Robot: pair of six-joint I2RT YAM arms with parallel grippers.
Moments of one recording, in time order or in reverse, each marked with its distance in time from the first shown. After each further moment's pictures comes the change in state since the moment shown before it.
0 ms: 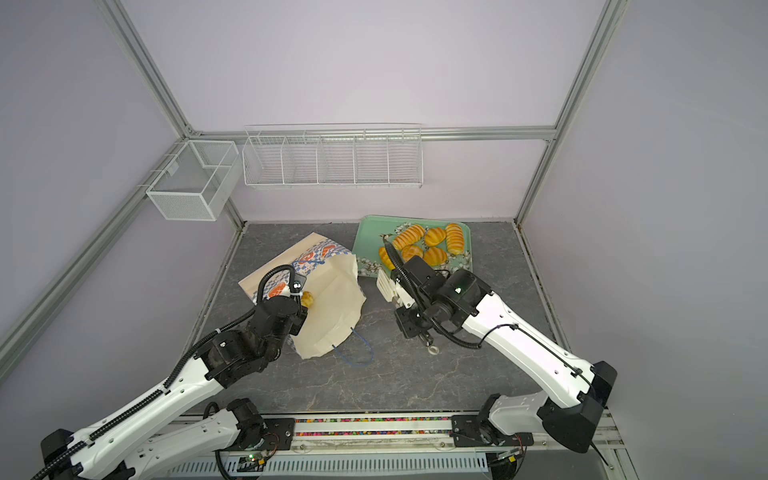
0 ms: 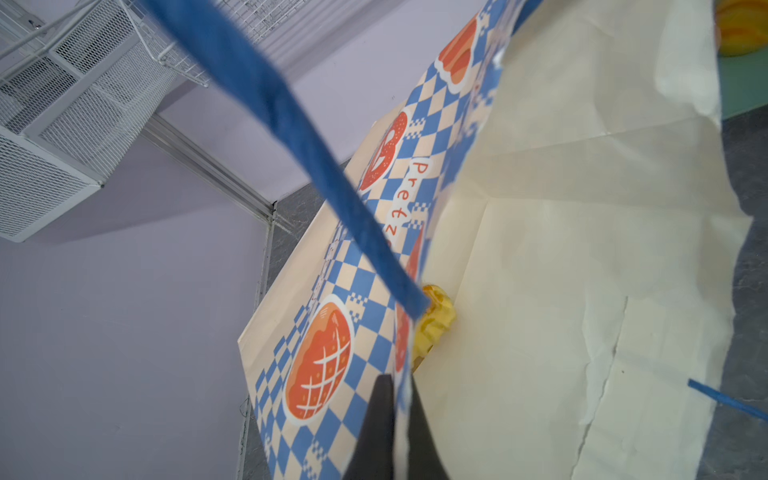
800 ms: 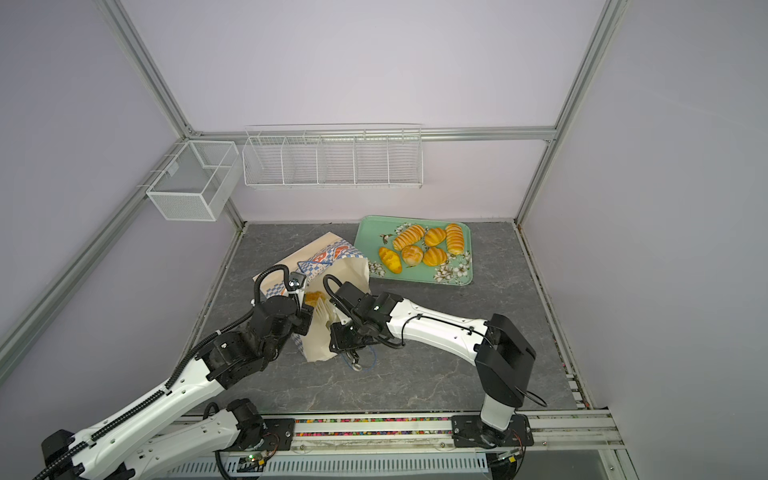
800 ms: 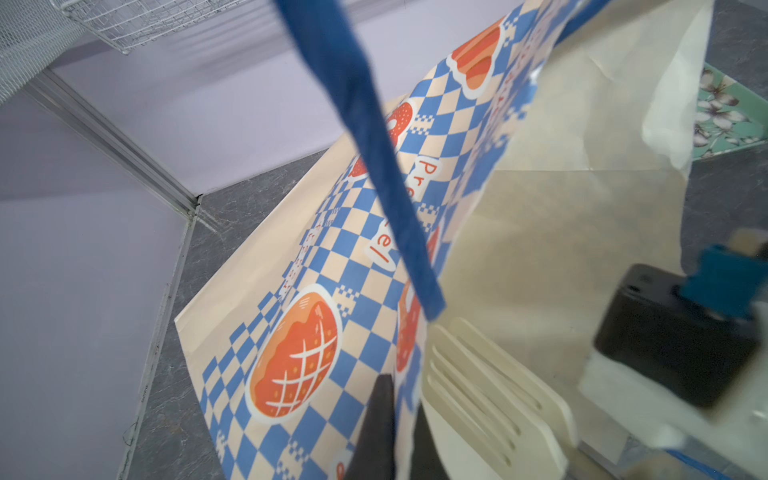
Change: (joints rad) left arm 0.003 -0.011 -0.010 0.064 0.161 -0.171; right arm 0.104 0.451 -0.089 0.658 -0.329 0.394
